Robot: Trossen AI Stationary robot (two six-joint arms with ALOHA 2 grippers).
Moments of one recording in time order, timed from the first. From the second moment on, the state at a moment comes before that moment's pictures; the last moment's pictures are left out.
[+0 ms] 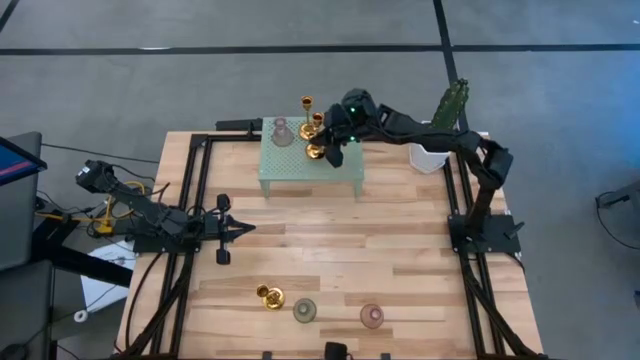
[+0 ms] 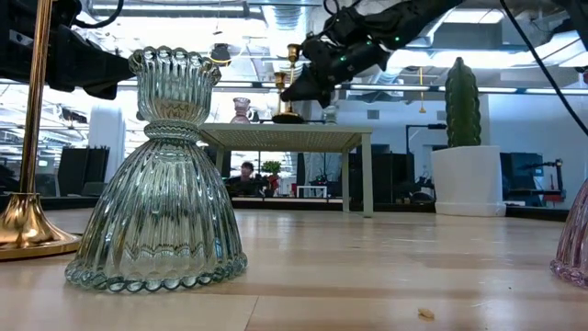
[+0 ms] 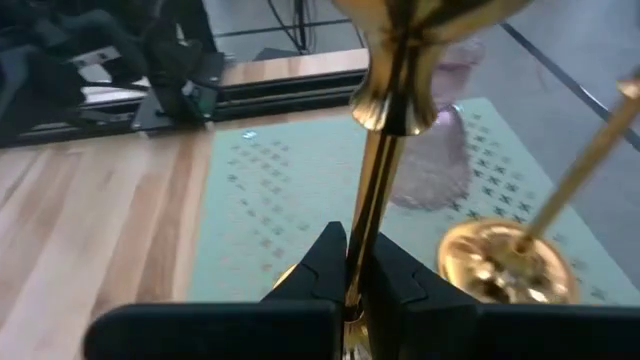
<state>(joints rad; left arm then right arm) -0.53 0.21 0.01 0.34 -0.60 0.18 -0.51 1.82 1.48 -0.17 -0.41 -0.15</state>
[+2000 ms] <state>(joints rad) -0.53 0.21 0.01 0.34 -0.60 0.18 -0.42 1.82 1.48 -0.16 -0.16 -0.08</state>
